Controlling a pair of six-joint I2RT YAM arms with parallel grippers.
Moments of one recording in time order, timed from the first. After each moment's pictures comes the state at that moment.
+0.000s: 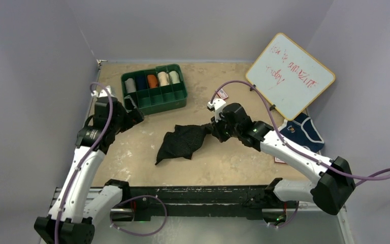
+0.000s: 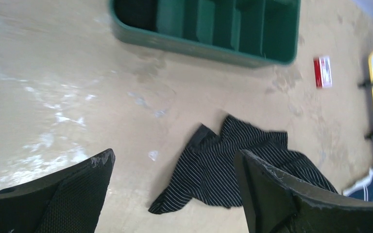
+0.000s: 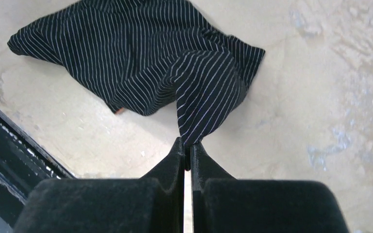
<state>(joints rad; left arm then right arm) -0.16 0.85 0.98 -0.77 -0.16 -0.64 0.75 1.23 0.91 -0.39 -0.07 0.09</state>
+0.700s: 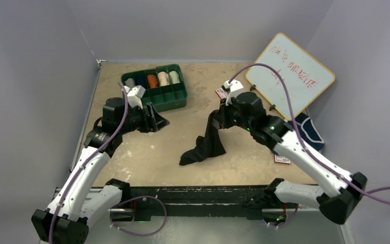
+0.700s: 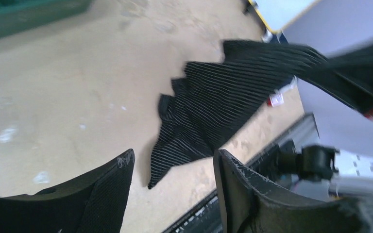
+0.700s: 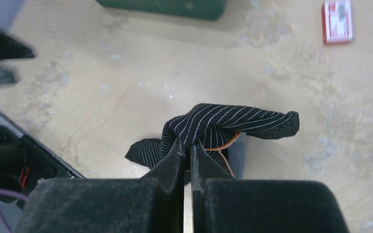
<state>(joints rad) -0.24 0.88 0.88 -0.48 0.45 -0.48 0.74 1.08 1.11 -0.49 0.02 0.28</state>
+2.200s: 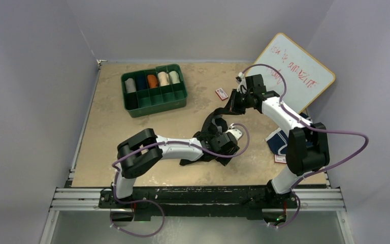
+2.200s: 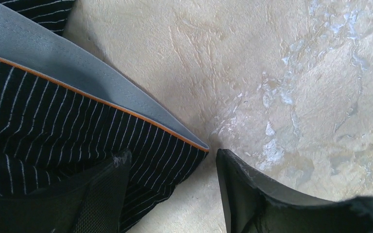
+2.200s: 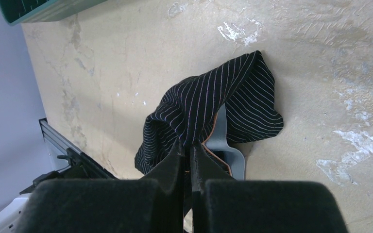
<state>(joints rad) -1.18 1.96 1.24 -0.19 -0.26 -0.35 0.25 1.64 1.19 -0.47 -0.50 0.48</state>
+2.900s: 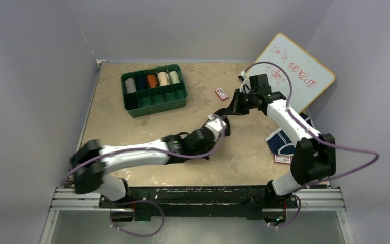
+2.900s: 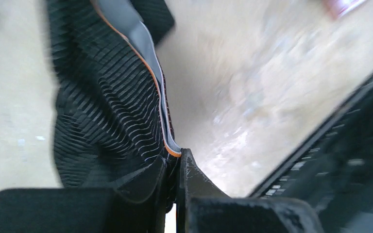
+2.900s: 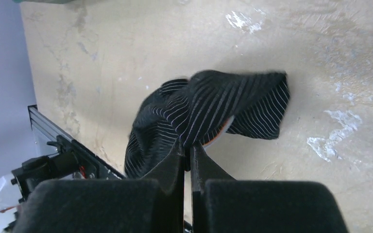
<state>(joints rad) -1.17 1.60 1.05 -0.26 -0.29 -0.37 0.24 1.57 1.19 -0.55 -0.50 0.41</state>
